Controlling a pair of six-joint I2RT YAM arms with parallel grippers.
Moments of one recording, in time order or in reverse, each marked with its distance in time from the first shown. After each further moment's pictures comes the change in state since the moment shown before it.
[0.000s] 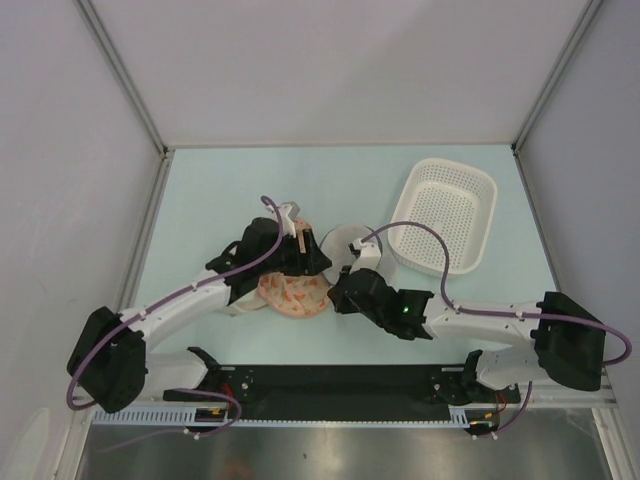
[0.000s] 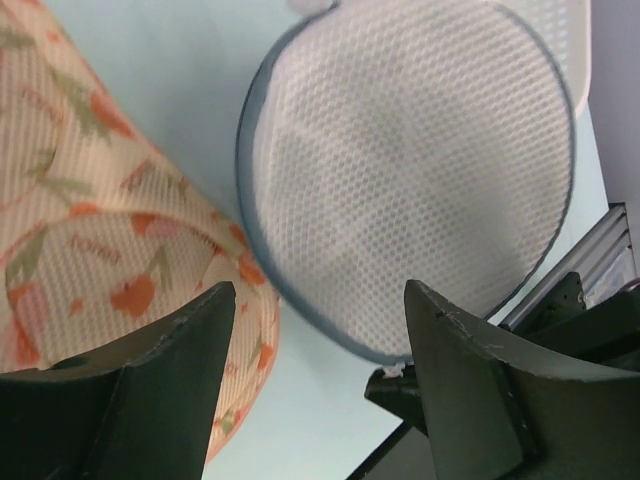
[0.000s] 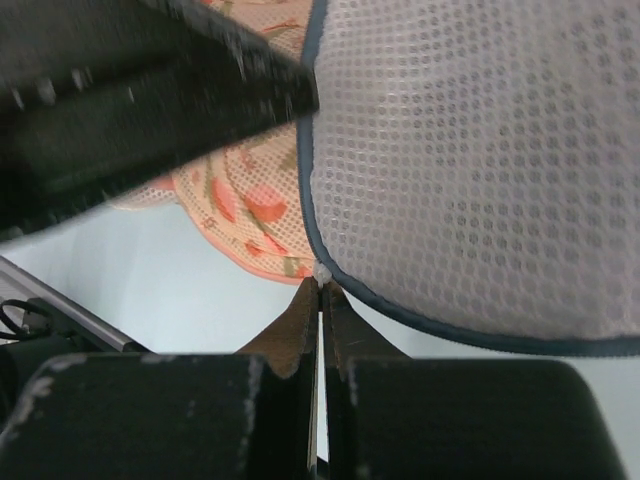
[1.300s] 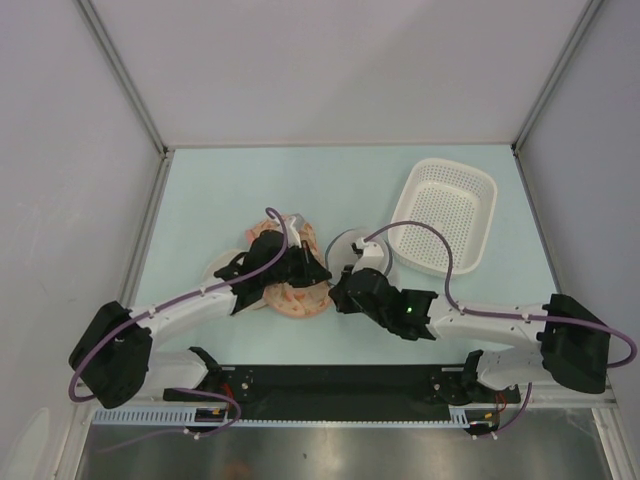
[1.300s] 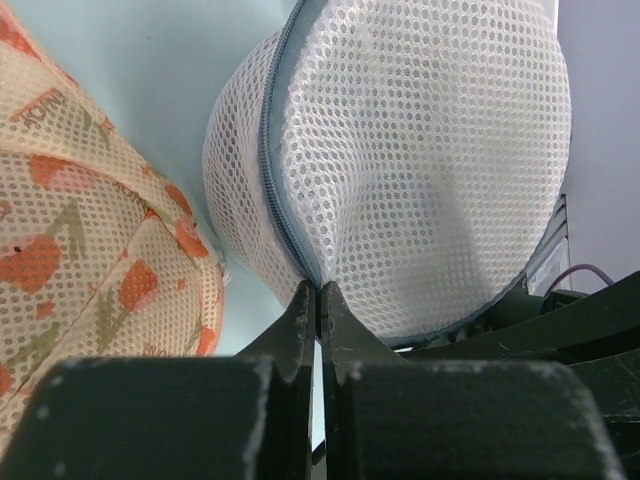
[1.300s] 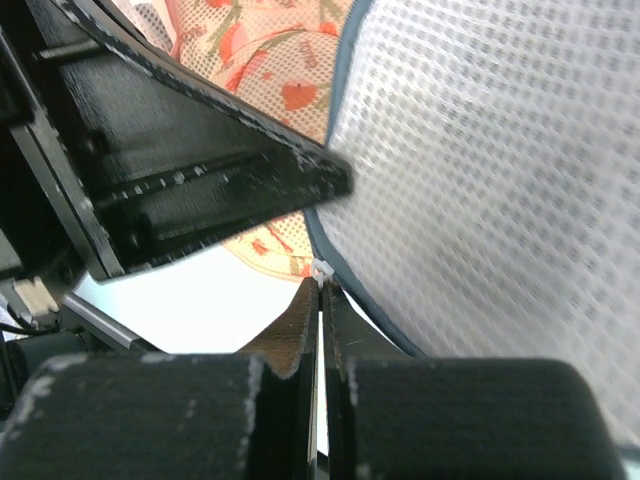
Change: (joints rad) left arm -0.068 -0.019 -0.128 0.119 0.003 -0.176; right arm -0.002 0.005 0.017 0.004 -0.014 -0.008
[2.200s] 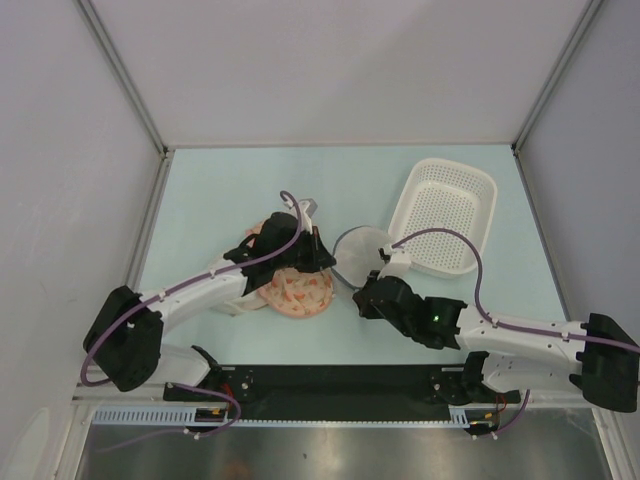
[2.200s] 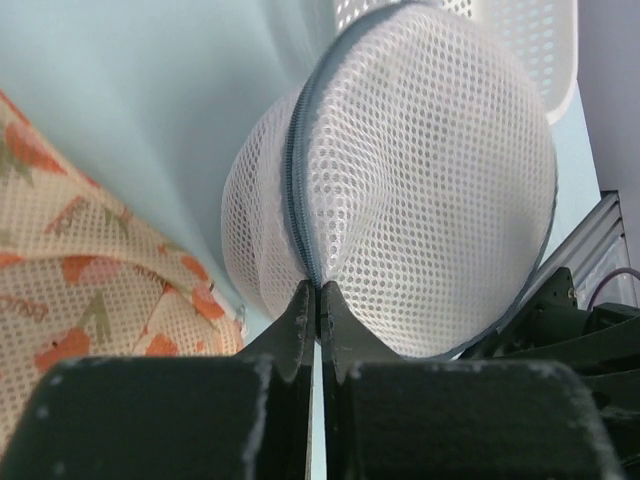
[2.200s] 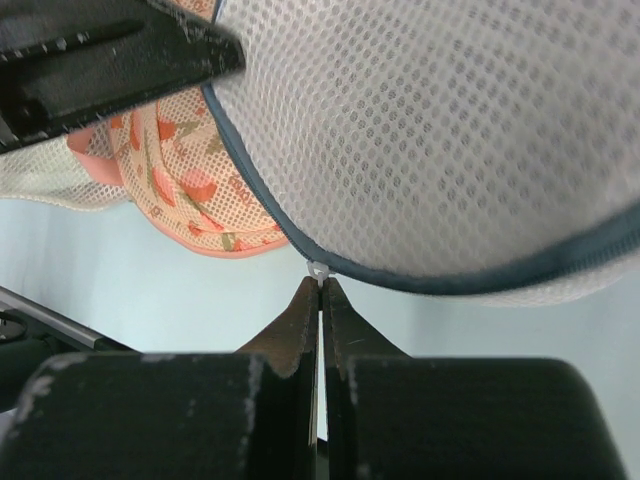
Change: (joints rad) left arm 0.005 0.107 0.174 -0.100 -0.024 0.145; right arm -0.002 -0.227 -0.104 -0.182 0.088 0.064
